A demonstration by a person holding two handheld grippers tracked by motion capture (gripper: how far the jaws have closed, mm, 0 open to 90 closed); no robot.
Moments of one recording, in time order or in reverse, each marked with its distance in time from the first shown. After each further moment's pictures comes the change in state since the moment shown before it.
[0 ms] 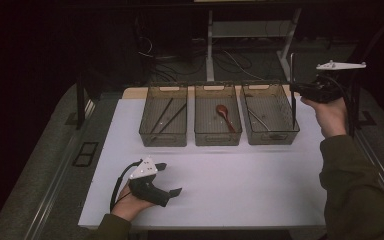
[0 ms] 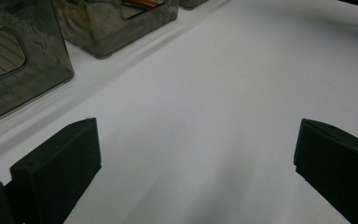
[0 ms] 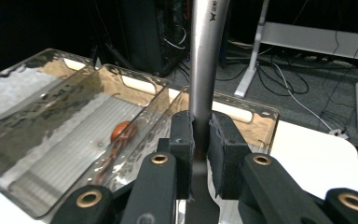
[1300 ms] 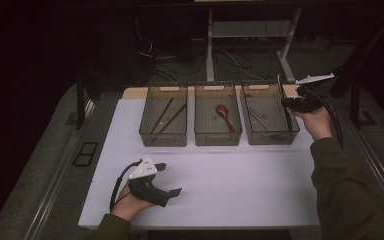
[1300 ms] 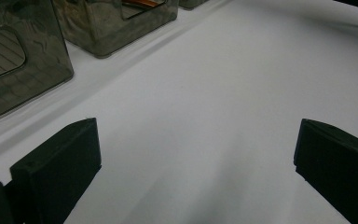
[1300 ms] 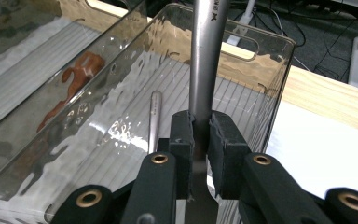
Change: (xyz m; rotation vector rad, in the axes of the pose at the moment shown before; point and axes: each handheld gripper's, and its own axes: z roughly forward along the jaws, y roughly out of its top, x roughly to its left) left arm 0.001 0.000 -0.001 0.000 -0.002 0.000; right arm -0.009 -0.037 0.056 0.226 -0.059 -0.047
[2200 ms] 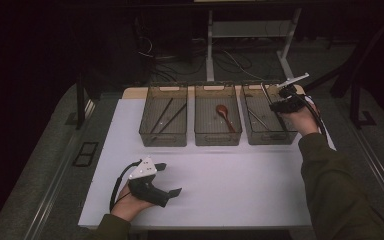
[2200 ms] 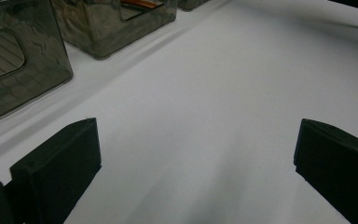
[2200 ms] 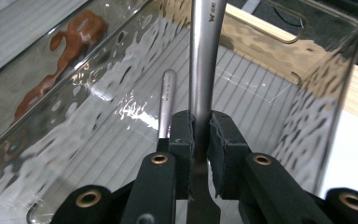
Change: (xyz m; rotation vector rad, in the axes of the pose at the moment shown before) left arm 0.000 0.000 -0.001 -0.002 -0.002 0.004; right arm 0.018 0.008 0.042 0.141 0.006 -0.097
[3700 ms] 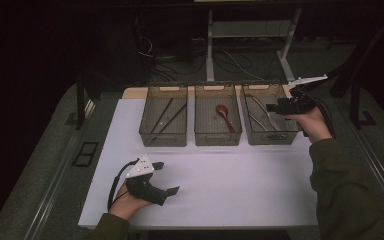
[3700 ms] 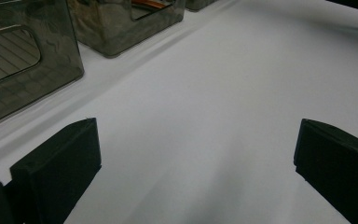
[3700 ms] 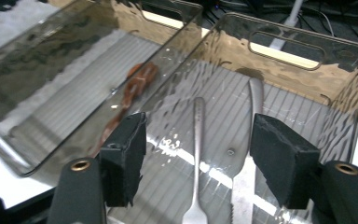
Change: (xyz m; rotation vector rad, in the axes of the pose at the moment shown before) left arm 0.006 -0.001 -0.004 -0.003 0.011 -0.013; right arm 0.004 -0.012 -0.037 -0.174 0.162 0.101
